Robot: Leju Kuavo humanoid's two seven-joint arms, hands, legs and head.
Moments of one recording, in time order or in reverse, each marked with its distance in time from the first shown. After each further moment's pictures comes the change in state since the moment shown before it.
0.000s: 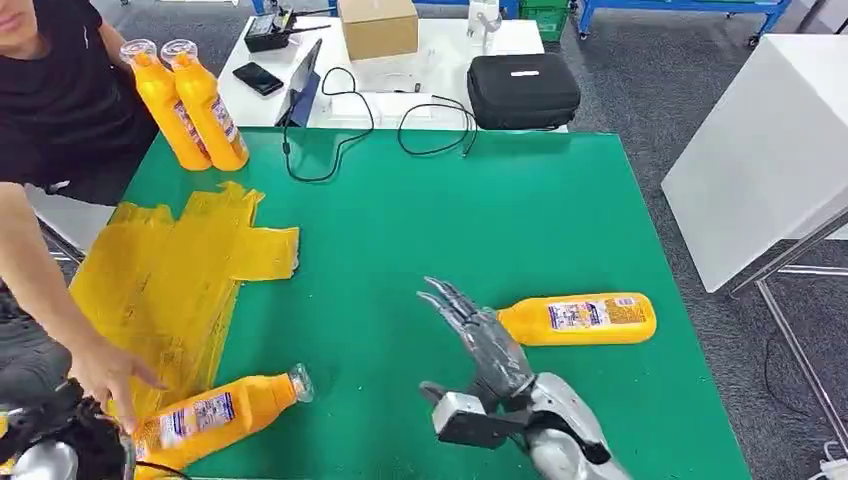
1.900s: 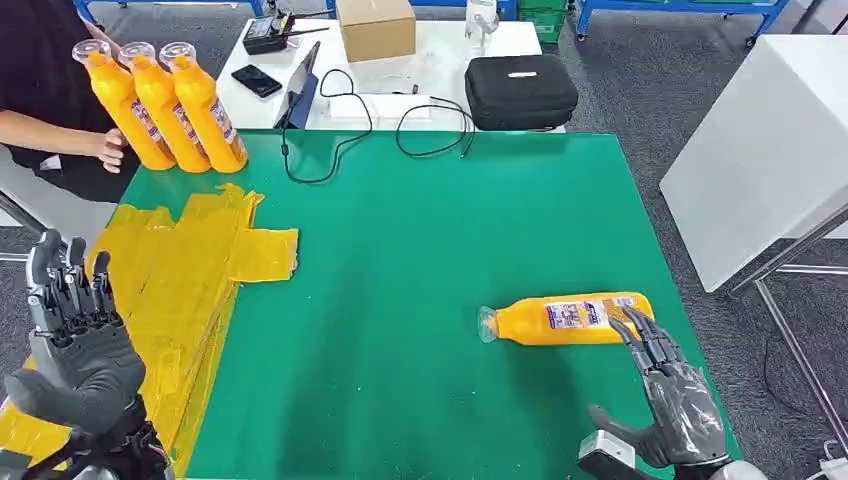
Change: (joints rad) left arm 0.076 0.027 -0.267 -0.055 -0.075 0.027 0.061; right arm 0.409 -0.127 -0.551 -0.340 0.259 -0.024 0.083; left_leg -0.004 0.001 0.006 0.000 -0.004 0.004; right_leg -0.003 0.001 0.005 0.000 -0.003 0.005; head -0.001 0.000
